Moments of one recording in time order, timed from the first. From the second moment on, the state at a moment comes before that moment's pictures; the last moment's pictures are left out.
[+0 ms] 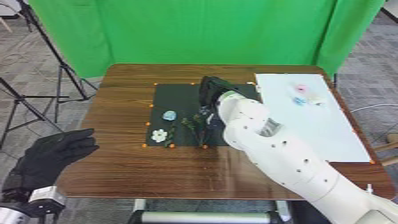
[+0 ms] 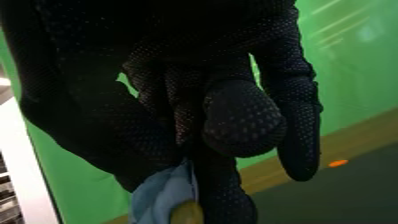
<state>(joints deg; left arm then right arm) 155.3 -51.0 -120.3 -132.0 35.6 2.5 11.3 -56.8 -68.7 40.4 -91.9 -116.2 -9.8 37.5</state>
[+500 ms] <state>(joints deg) 153.2 -49.4 -118.8 -131.1 35.4 2.5 11.7 -56.9 -76.6 41.3 -85.5 -118.1 -4.6 38.4</state>
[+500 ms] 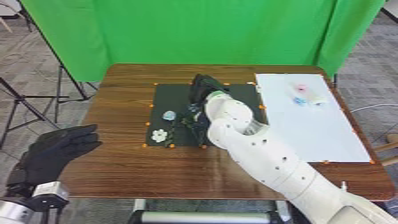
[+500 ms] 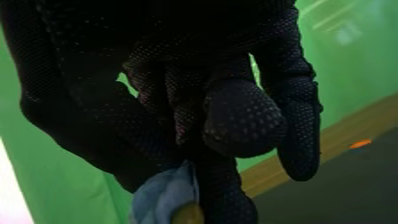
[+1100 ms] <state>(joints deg) 151.9 -48.7 -118.1 -130.6 35.3 2.5 12.2 -59.7 -79.5 41.6 -84.5 -121.3 -3.9 39.4</state>
